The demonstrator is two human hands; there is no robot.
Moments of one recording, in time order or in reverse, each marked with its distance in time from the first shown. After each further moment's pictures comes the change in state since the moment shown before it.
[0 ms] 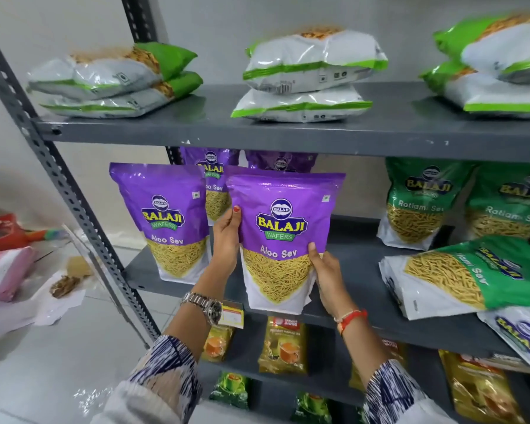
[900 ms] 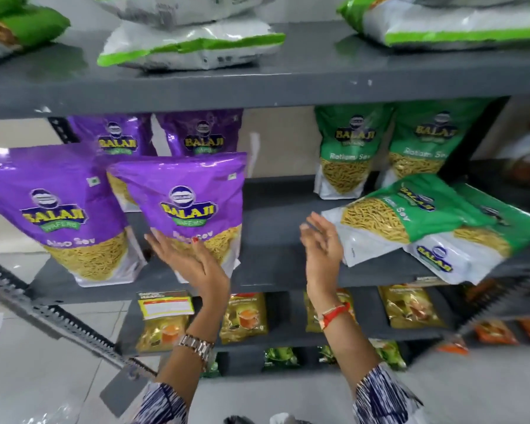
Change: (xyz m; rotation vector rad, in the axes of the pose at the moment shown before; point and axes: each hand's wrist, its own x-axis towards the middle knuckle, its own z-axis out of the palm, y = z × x) left_hand -0.074 -0.078 0.034 0.235 0.376 0.392; right_hand -0.041 -0.002 -0.045 0.029 0.602 -0.267
